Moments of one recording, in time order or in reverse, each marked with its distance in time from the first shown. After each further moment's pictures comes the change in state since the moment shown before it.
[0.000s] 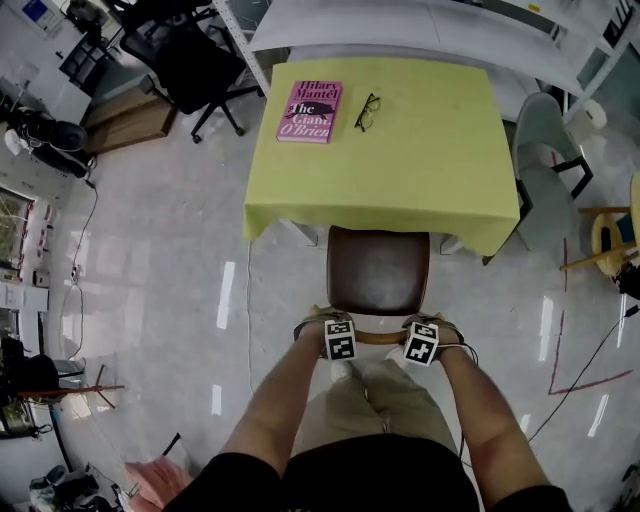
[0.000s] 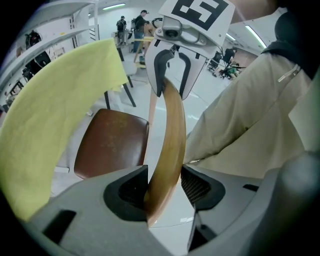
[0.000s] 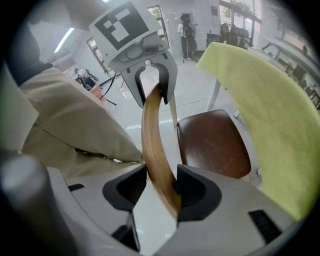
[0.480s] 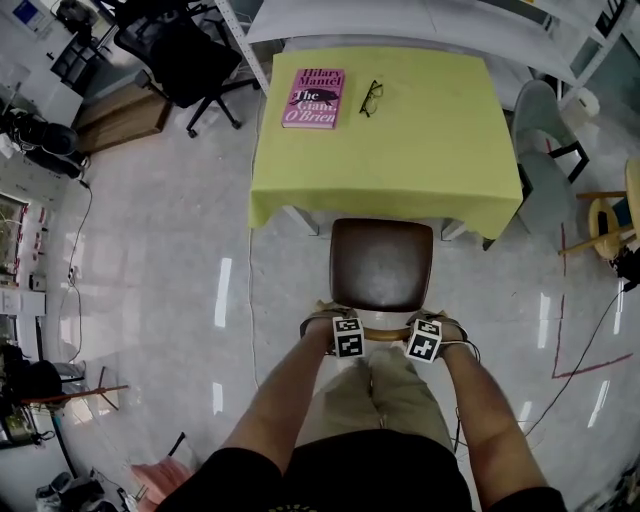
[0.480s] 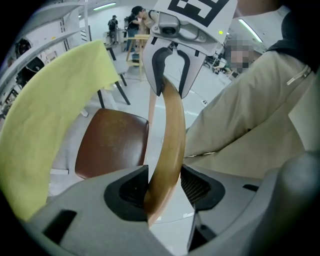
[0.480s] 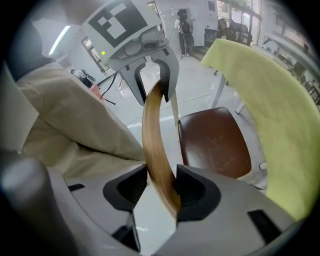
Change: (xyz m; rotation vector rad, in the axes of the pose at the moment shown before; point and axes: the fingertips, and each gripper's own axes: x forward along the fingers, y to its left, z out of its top) left arm 0.002 -0.033 -0.025 0.063 0.029 -0.007; right arm 0.015 0.044 0.012 0.045 0.035 -0.001
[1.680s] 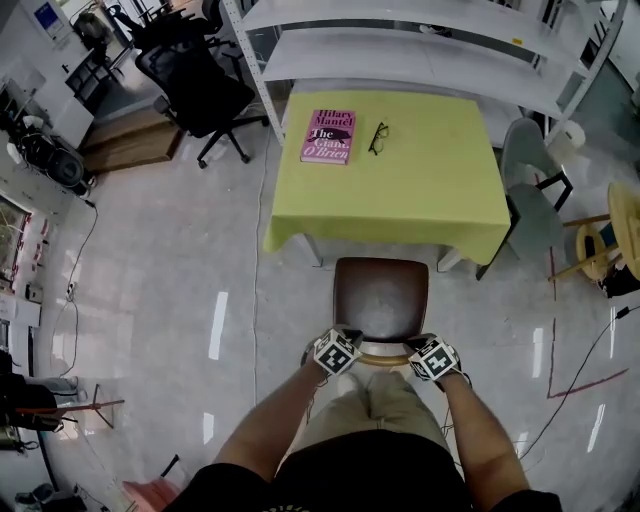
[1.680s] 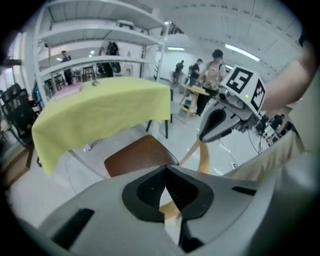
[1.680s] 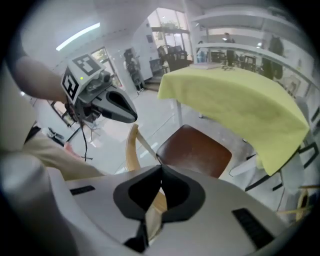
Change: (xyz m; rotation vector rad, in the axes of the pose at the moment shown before) left arm -0.111 0.020 0.002 -0.584 -0.486 0.261; right arm -0.064 0.003 0.039 0.553 -0.370 -0.183
